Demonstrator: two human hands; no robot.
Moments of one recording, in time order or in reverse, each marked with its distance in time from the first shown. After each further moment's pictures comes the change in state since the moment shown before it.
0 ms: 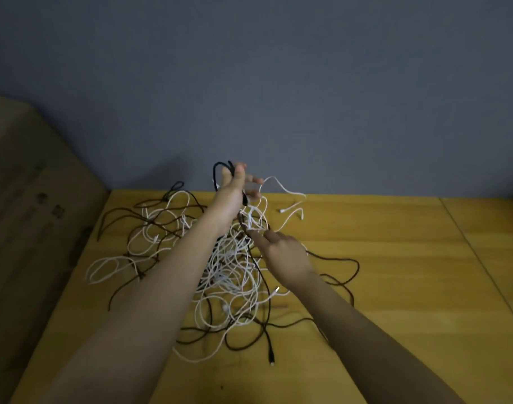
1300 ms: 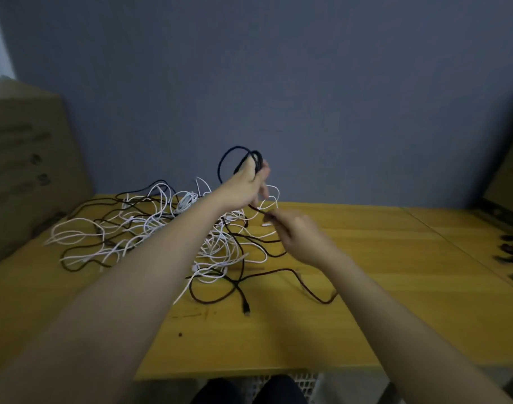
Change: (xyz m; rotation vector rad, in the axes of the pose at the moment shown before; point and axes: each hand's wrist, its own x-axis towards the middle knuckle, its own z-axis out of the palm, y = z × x) left_hand -0.161 -0.122 0.052 0.786 -0.202 0.521; right_hand -0.175 0.018 0.090 0.225 0.400 -0.060
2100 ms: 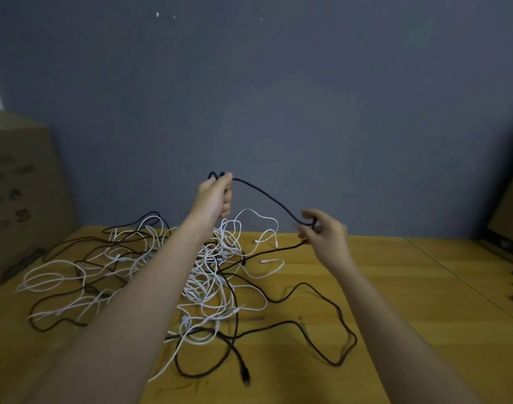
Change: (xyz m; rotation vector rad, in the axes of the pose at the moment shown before) left_hand 0.045 -0.026 -0.038 -0.781 0.368 -0.141; right_hand 0.059 0.075 -0.012 0.411 0.413 0.411
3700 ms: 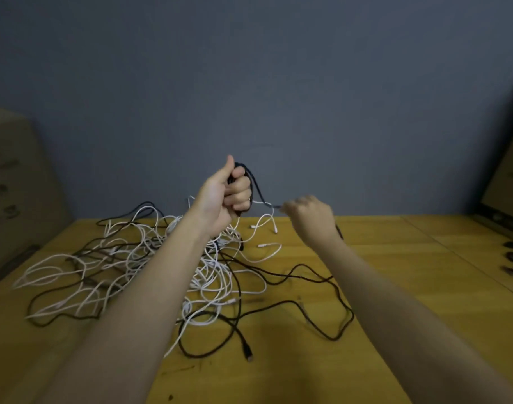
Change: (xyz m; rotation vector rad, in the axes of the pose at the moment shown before) left_hand -0.021 0.002 0.019 -0.544 -0.438 -0.225; right_hand 0.008 -0.012 0.011 -0.917 -0.034 -0.506
